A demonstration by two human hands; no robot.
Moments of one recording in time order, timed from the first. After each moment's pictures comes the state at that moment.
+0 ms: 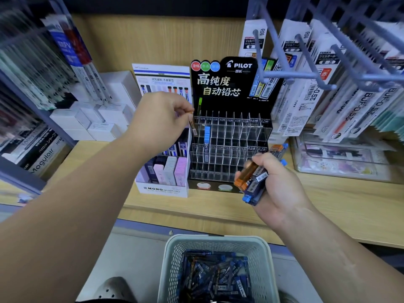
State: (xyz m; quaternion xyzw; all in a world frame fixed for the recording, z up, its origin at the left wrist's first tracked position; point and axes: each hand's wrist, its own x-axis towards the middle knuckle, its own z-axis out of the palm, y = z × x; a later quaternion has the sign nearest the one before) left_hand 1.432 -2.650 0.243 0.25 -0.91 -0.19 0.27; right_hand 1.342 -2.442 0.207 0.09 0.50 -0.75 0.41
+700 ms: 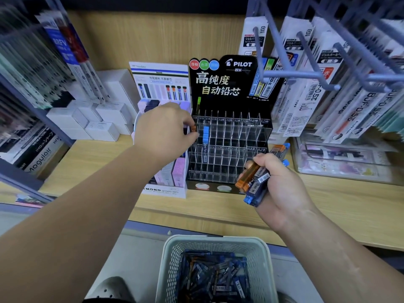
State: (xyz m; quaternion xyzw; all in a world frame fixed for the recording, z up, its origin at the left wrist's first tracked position) left_hand 1.423 -2.646 0.212 0.28 -0.93 -0.06 0.22; right_hand 1.335 -2.438 0.202 0.07 0.53 -0.74 0.41
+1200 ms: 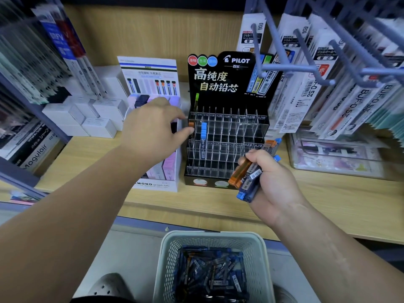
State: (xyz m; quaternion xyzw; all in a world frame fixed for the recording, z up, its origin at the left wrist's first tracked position) left_hand 1.443 -2.648 0.213 0.26 -0.93 -0.04 0.26; right_hand 1.341 -2.441 0.200 0.05 0.53 -0.74 0.41
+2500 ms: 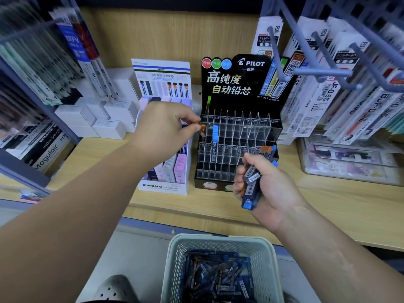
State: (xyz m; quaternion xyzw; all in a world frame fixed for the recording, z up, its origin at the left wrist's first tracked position) left_hand 1.447 -2.651 0.225 0.23 -0.90 -0.23 0.28; right_hand 1.347 -2.459 0.188 0.07 0.50 -0.72 0.47
